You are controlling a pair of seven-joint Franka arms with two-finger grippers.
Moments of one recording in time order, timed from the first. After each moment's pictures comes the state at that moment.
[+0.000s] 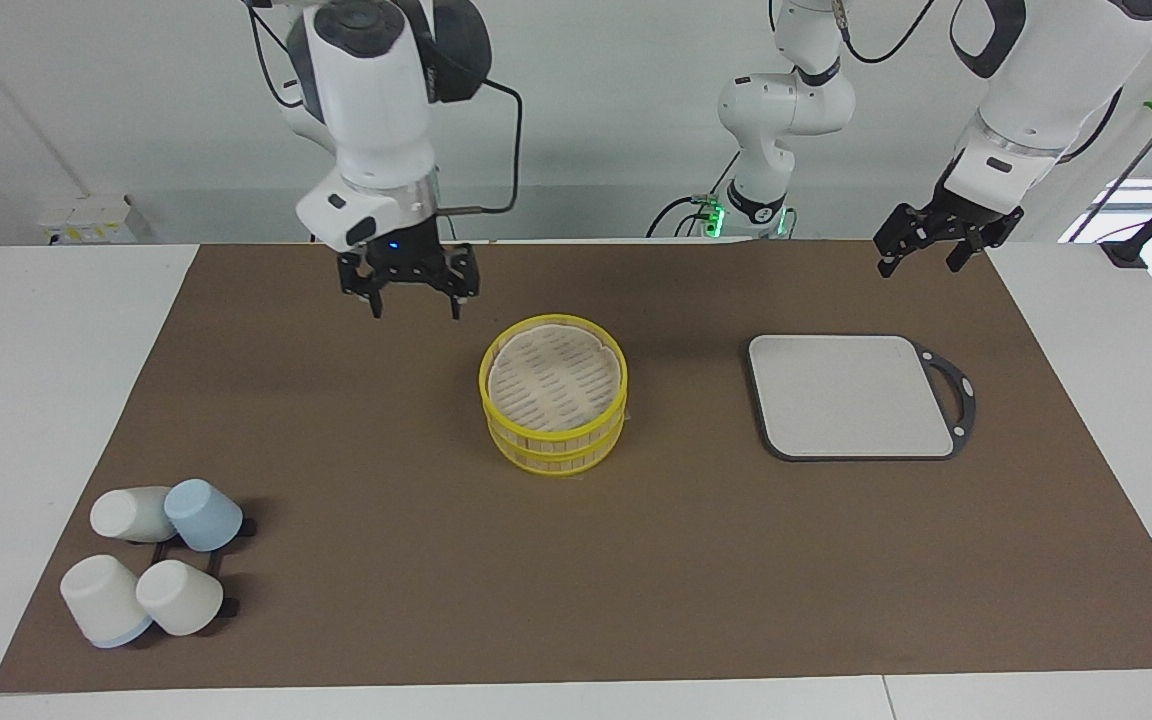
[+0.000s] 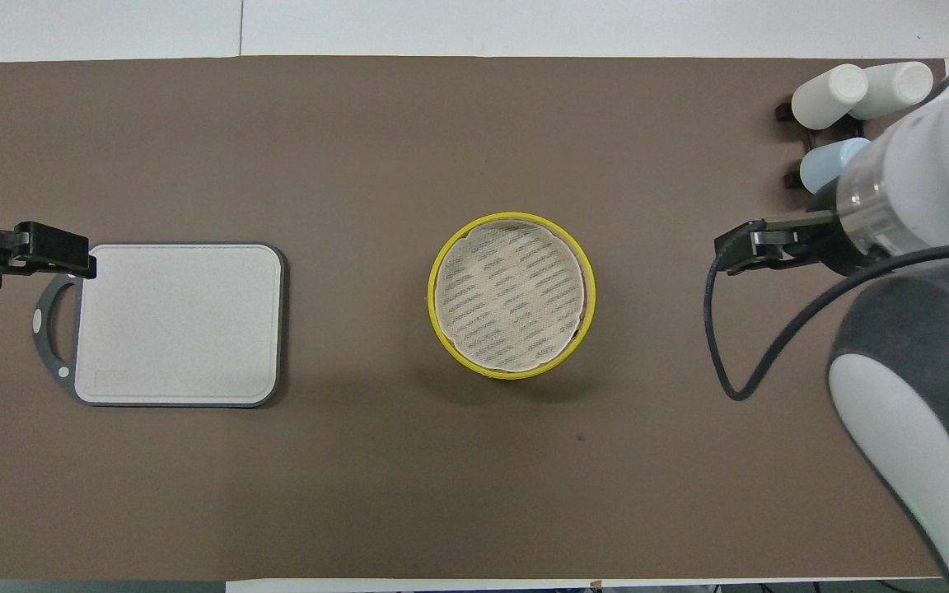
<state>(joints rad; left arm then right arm) -0.09 -0.05 0.03 -1.65 -0.02 1.57 -0.08 0.01 0.00 0.20 -1.52 -0.05 1.48 0.16</state>
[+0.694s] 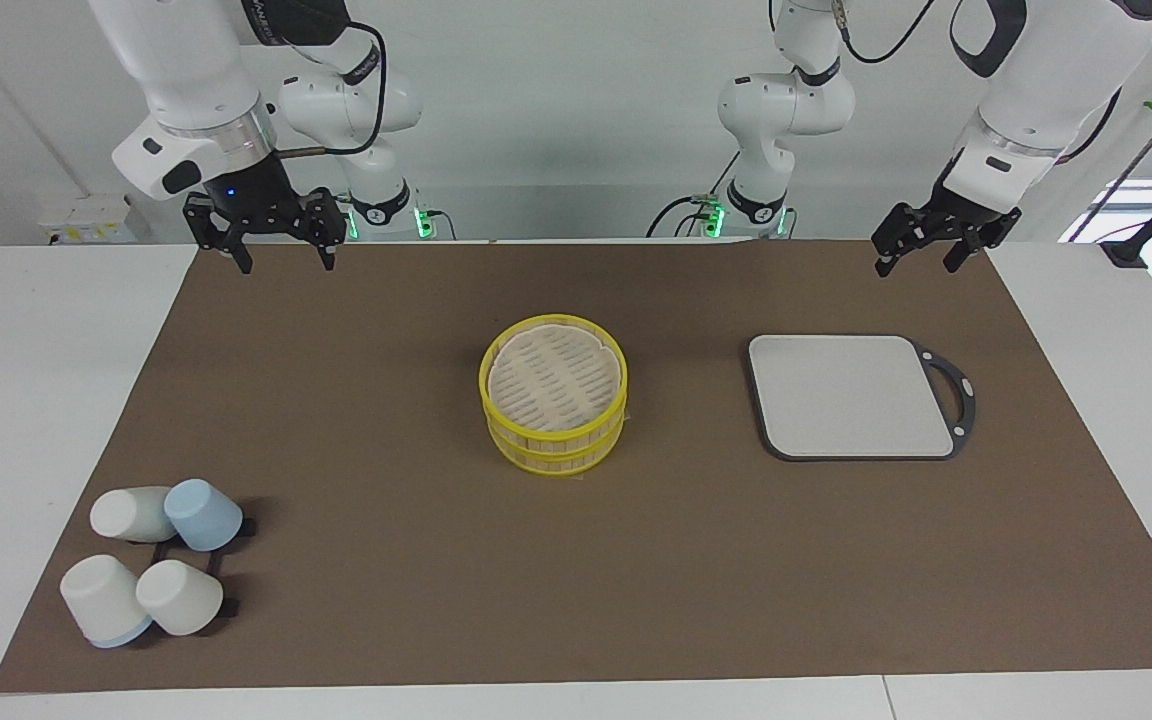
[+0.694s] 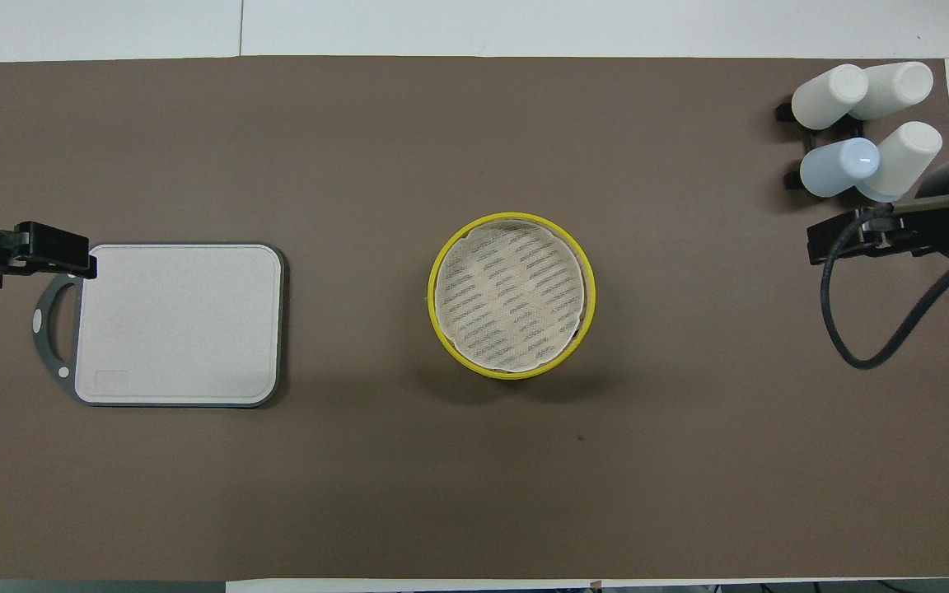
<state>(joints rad) -0.09 -0.05 0.03 -1.65 -0.02 1.57 -0.08 0.07 0.01 0.04 -1.53 -0.02 1.51 0.06</state>
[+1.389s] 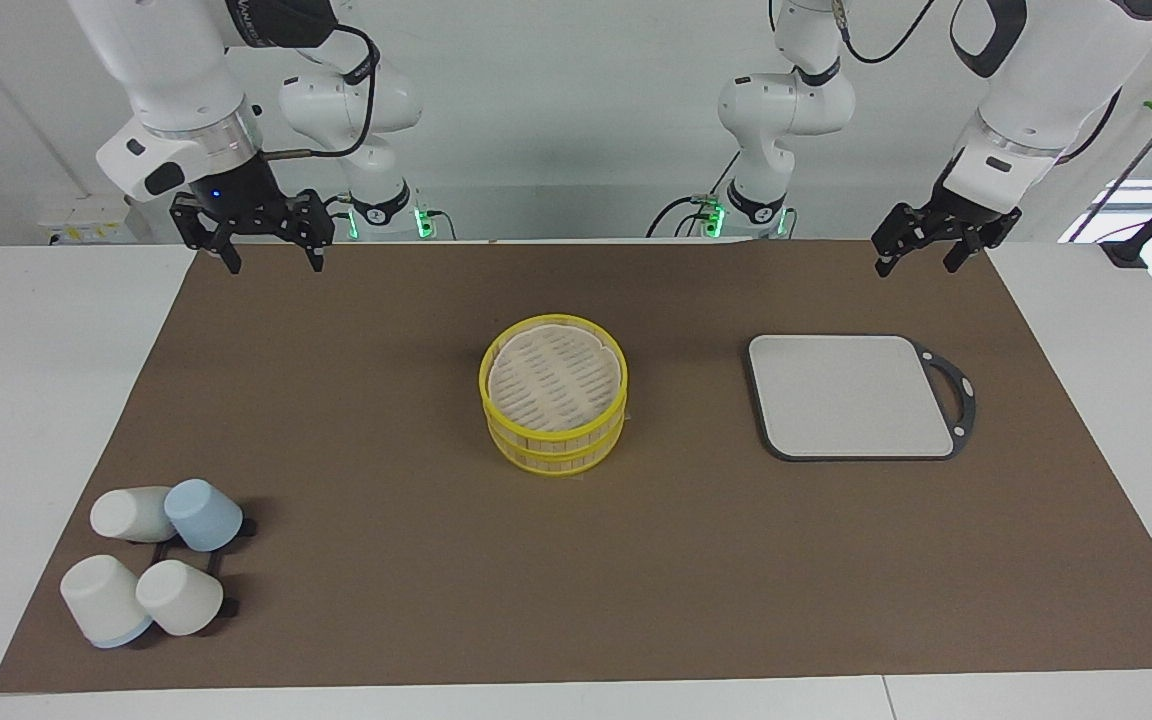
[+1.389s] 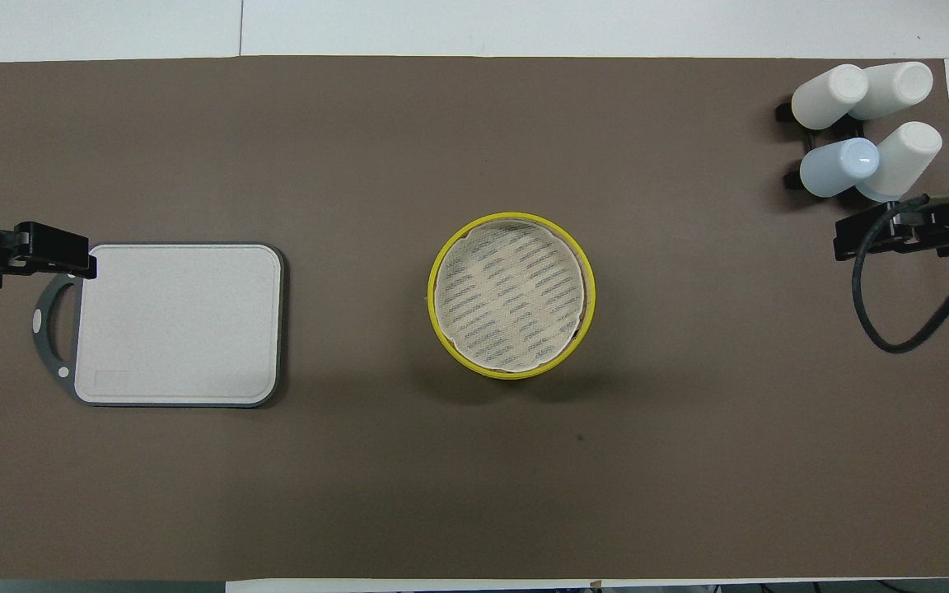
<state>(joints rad) -0.09 -0.05 0.03 -1.65 -0.02 1.57 -0.08 0.05 0.01 0.00 -1.53 -0.02 1.51 0.06</state>
